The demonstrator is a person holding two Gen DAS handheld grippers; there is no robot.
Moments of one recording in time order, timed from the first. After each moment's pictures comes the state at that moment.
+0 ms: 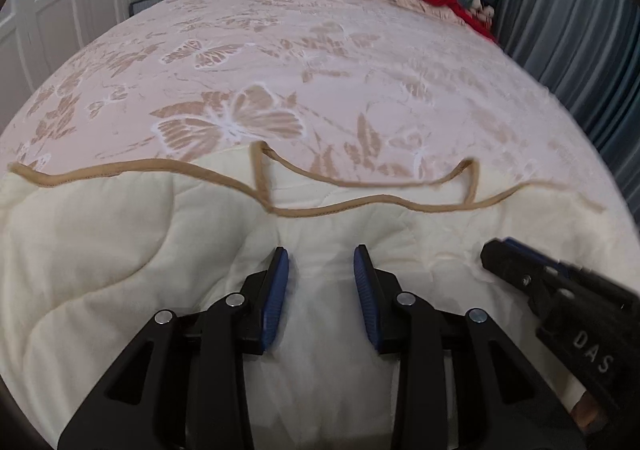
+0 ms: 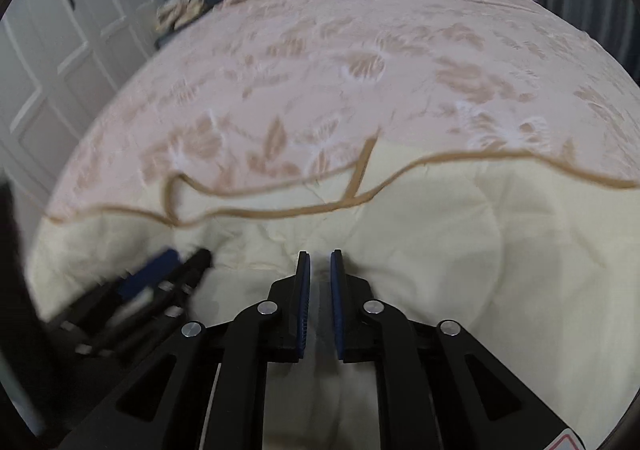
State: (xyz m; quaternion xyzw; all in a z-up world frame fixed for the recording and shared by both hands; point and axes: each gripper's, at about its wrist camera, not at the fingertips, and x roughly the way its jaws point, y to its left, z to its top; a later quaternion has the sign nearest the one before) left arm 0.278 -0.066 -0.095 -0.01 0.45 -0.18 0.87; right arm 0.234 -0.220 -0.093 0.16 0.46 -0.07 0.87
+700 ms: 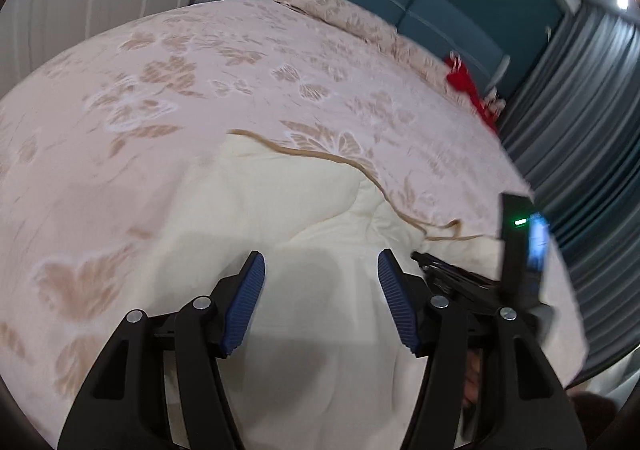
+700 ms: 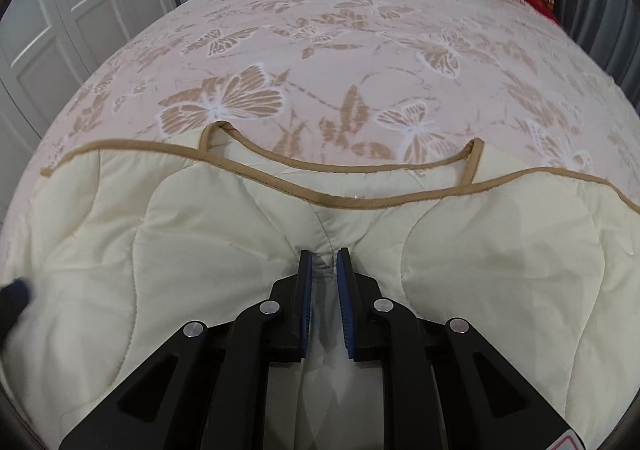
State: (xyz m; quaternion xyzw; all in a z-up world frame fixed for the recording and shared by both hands) left arm 0.208 0.090 -0.055 -0.18 0.41 -0.16 0.88; right arm 0.269 -0.152 -0.126 0.06 0.49 -0.06 0.86
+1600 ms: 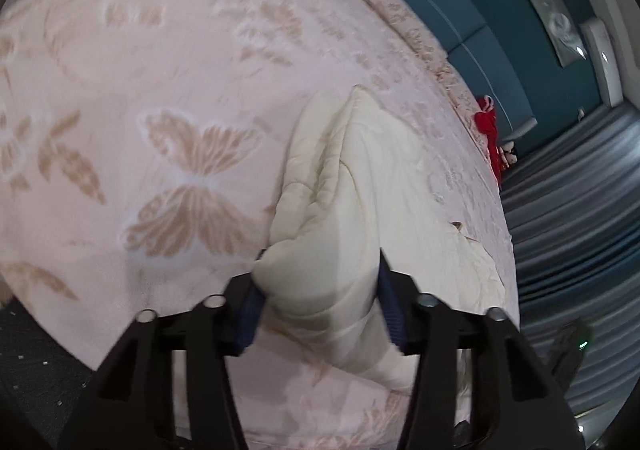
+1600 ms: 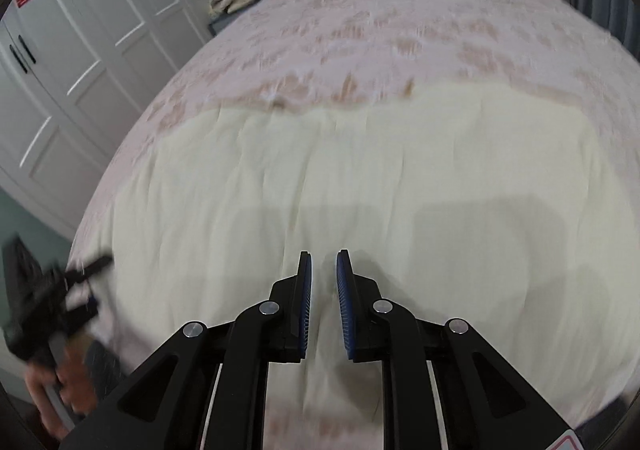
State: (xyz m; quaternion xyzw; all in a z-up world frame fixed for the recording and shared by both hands) left arm 0.136 0.155 -0.072 -0.31 0.44 -0.12 0.83; right arm 0.111 -0.177 -0.070 0.16 0.48 0.02 0.86
